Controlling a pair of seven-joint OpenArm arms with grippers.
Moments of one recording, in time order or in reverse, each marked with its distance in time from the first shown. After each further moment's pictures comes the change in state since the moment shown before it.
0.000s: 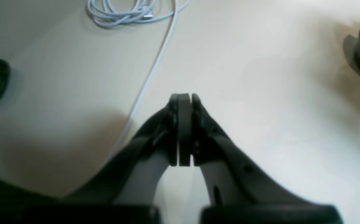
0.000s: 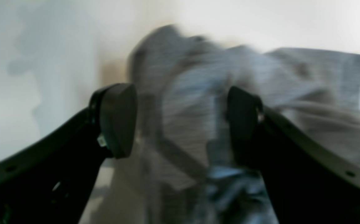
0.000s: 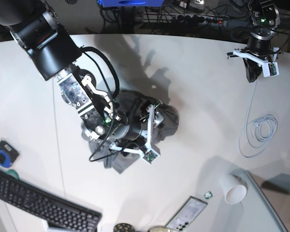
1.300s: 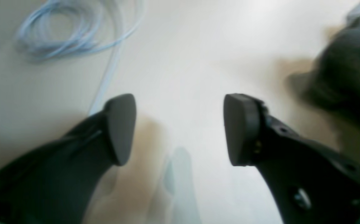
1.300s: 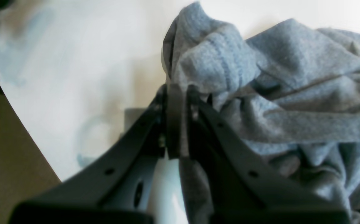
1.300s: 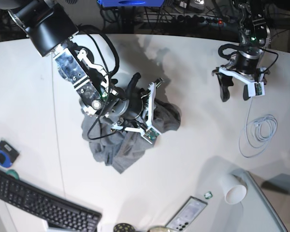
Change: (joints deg) left arm -8.7 -0.7 8.3 -3.7 0.0 0.0 0.6; right arm -8.9 1.9 -0.3 9.0 0.4 0.0 0.4
